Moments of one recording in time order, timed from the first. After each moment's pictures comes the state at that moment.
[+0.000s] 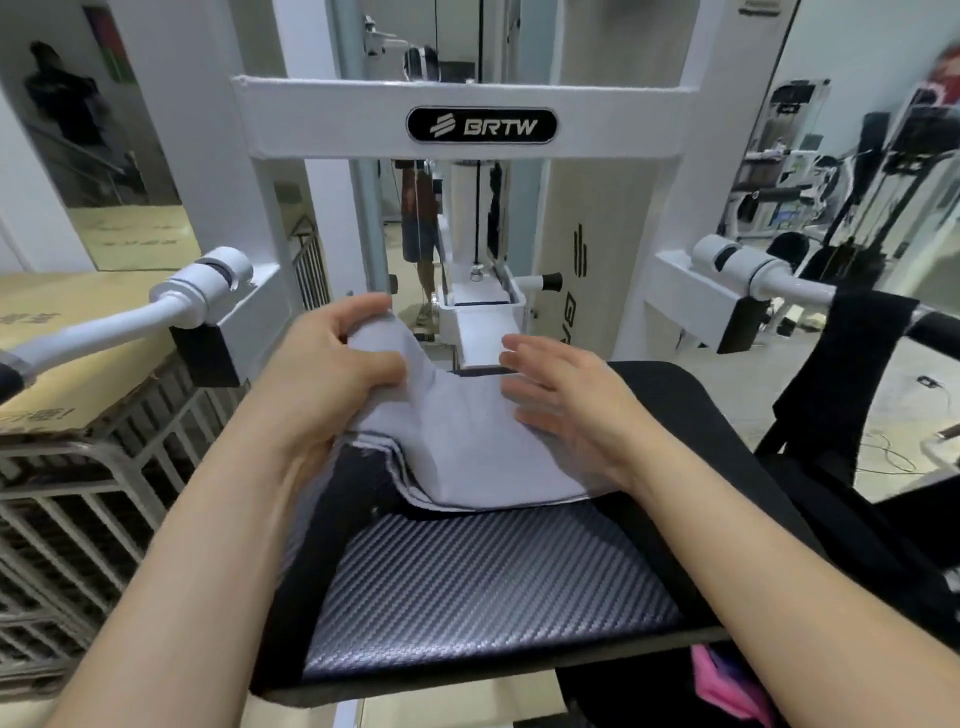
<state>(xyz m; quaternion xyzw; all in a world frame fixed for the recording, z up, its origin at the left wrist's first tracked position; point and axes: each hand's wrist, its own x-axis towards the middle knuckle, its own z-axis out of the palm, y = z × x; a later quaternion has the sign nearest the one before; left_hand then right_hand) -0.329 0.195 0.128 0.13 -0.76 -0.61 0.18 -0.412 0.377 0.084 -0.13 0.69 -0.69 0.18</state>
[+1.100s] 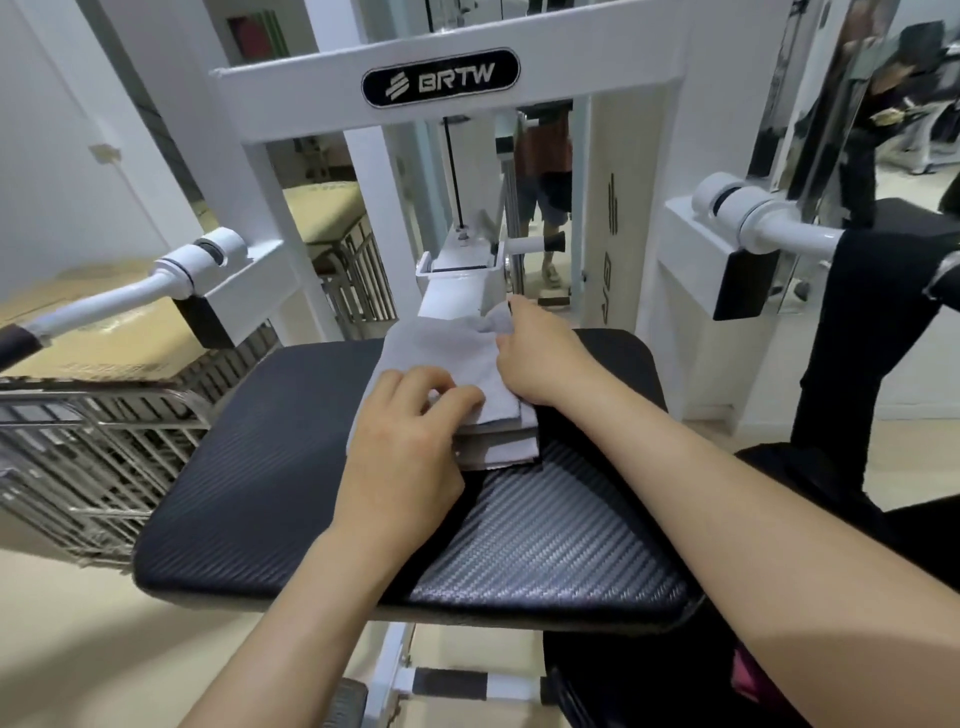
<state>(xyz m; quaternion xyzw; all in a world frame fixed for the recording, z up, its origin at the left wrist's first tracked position) -0.350 0.357 0.044 0.01 -0.93 -0.04 0.37 -0.490 0.443 0.071 -0.29 0.90 -0.33 0.02</state>
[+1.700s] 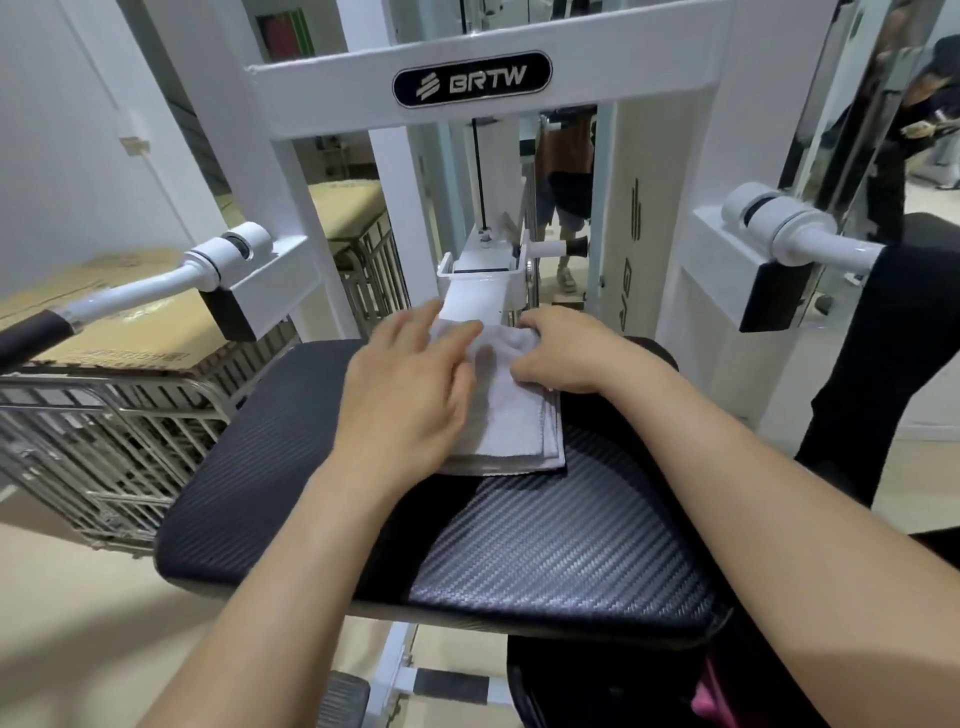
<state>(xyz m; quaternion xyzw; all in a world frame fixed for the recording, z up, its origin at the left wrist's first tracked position) -0.367 0.334 0.075 0.12 -0.96 -0.05 0.24 -0.502 0.450 0.090 -0.33 0.92 -0.22 0.08</state>
